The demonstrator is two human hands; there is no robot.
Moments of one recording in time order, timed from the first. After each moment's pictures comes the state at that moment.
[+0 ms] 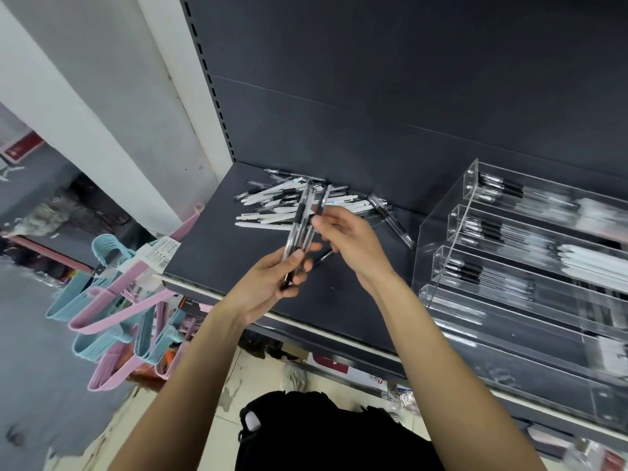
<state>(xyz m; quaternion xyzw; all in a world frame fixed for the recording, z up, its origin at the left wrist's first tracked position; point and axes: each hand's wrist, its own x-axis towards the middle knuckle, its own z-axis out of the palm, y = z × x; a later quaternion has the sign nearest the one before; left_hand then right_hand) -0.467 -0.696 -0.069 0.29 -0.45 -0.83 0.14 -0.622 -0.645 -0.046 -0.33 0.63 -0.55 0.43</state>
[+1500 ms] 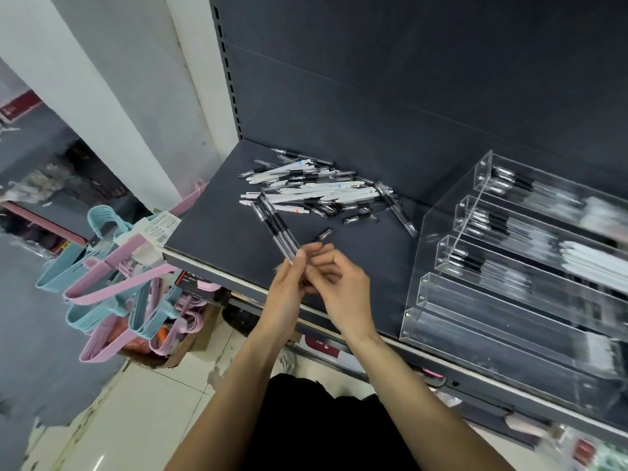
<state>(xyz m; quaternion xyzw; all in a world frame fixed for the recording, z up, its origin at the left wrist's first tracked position) -0.478 -0.635 -0.091 0.38 -0.37 -0.78 0.33 -0.553 -0.589 -0.073 -0.30 0.71 -0.52 0.37</state>
